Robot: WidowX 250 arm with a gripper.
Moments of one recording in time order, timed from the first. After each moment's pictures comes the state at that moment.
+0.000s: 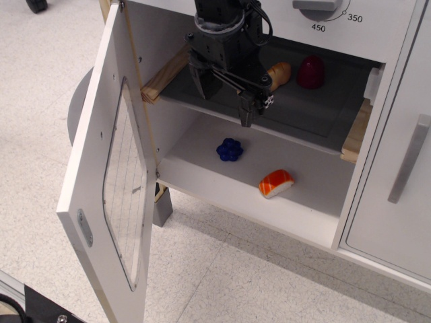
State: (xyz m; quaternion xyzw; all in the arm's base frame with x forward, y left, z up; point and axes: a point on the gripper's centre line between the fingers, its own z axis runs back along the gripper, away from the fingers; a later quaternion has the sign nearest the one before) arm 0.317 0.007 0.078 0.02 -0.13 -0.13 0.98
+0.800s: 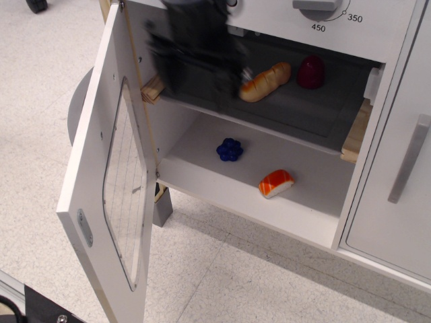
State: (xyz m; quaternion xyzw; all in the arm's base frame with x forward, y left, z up) arm 0.276 0.031 0.121 0.00 -0.09 0.00 1.00
